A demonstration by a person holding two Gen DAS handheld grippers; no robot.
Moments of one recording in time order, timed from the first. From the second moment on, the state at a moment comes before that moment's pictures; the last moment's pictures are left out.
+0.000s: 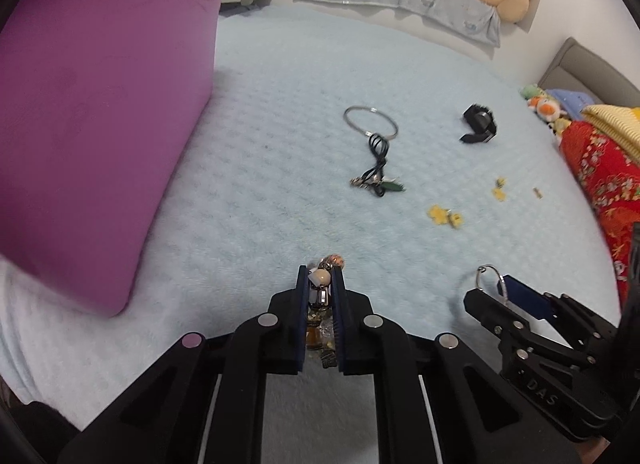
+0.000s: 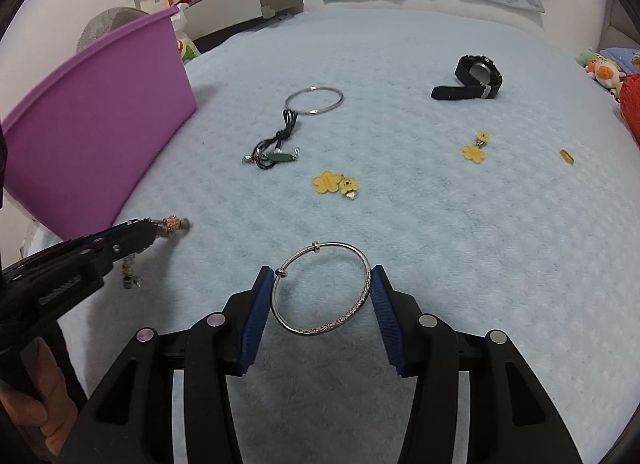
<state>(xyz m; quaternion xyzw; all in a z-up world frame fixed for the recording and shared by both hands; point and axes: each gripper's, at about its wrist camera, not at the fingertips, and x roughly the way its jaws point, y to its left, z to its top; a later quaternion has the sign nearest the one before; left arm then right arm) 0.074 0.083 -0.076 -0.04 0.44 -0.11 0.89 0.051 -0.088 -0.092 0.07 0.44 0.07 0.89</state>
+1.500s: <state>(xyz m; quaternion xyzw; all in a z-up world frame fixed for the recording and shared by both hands) 0.105 0.240 0.153 -0.11 0.31 0.01 0.95 0.155 0.068 0.147 0.05 0.29 0.27 0.92</state>
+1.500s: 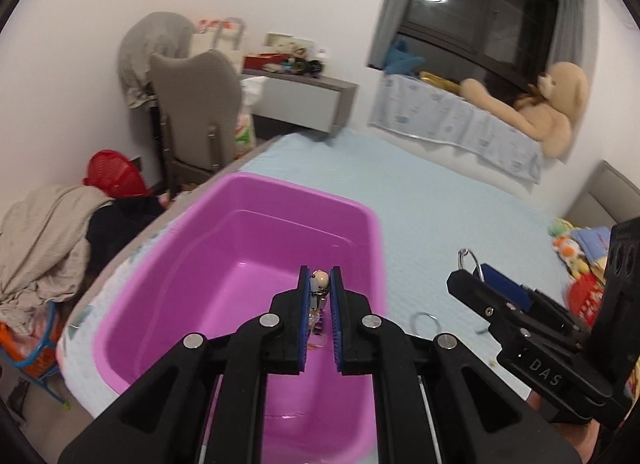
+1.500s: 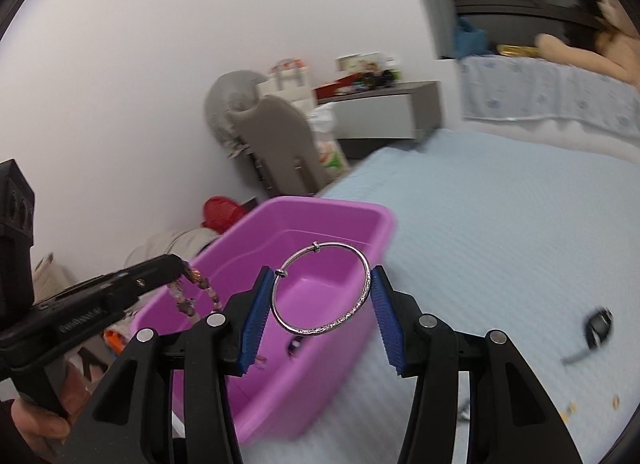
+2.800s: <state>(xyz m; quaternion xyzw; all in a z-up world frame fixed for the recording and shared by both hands) 0.143 0.311 0.056 -0.11 0.44 0.15 0.88 0.255 0.187 0.069 -0.07 0.46 0.27 0.84</state>
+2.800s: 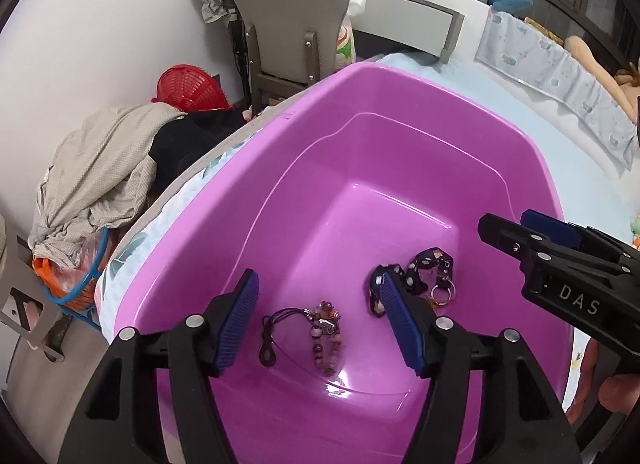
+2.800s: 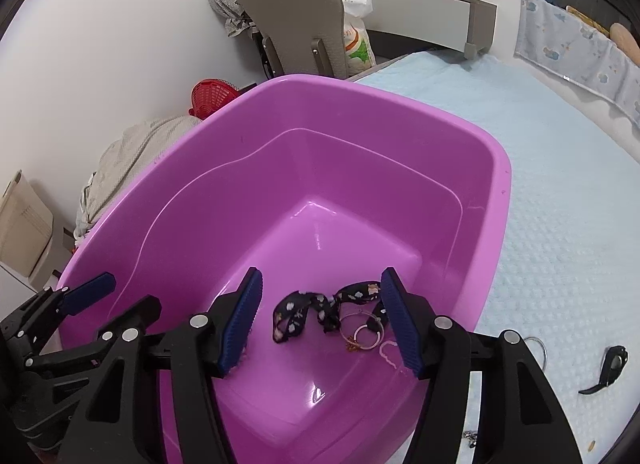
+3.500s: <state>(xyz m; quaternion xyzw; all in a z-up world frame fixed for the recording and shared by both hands) 0.113 0.298 0.072 -0.12 0.43 0.15 0.88 0.223 0.165 0.094 -0.04 0.44 0.28 0.85</state>
